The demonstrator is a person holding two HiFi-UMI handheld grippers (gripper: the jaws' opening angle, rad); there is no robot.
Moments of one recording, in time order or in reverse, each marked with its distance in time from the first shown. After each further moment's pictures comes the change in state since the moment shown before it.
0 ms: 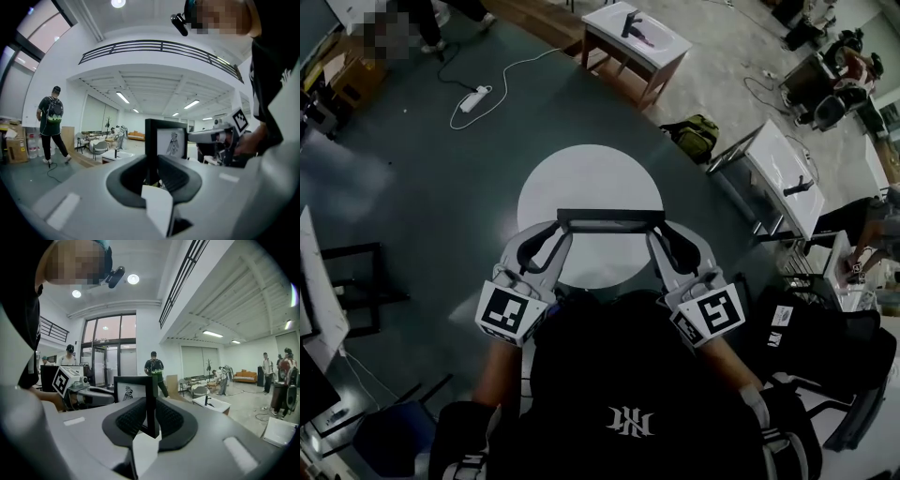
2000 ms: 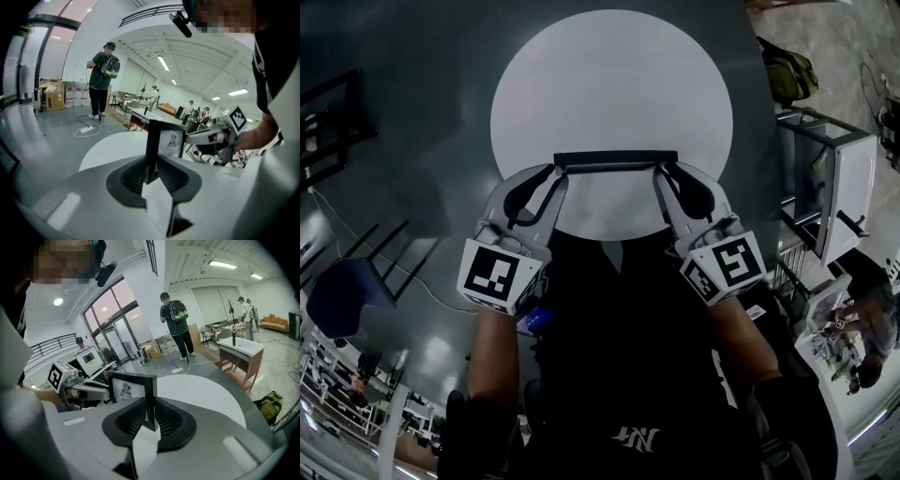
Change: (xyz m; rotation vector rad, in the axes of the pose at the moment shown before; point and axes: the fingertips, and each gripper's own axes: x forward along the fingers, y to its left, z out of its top) left arm 0.098 0.095 -0.285 -0.387 0.379 0.348; right arm 0.193 -0.072 -0.299 0.196 0.507 0.391
